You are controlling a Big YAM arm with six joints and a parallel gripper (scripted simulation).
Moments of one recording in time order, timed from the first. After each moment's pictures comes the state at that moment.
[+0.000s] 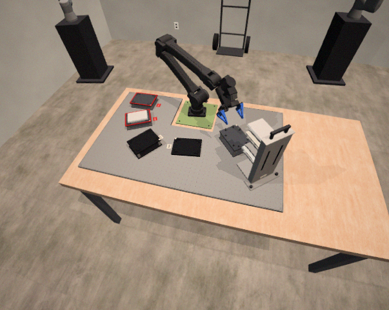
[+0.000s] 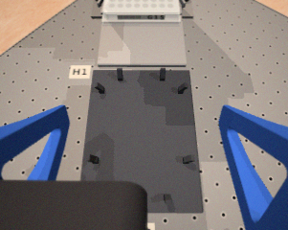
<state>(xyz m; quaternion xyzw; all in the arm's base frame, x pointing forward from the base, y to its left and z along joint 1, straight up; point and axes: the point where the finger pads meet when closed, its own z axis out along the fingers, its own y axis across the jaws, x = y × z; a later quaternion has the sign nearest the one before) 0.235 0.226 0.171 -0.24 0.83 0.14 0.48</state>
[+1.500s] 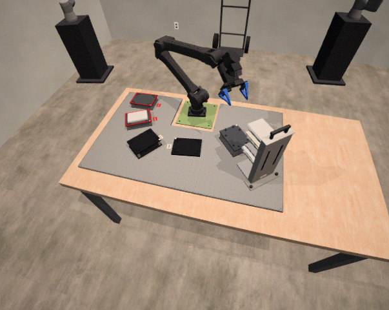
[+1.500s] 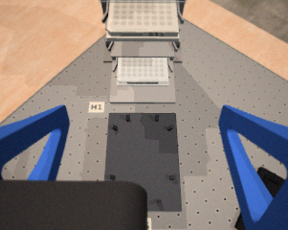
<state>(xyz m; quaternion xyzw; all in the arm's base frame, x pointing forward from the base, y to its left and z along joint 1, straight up) 0.237 0.229 0.301 -0.24 0.84 0.13 0.48</state>
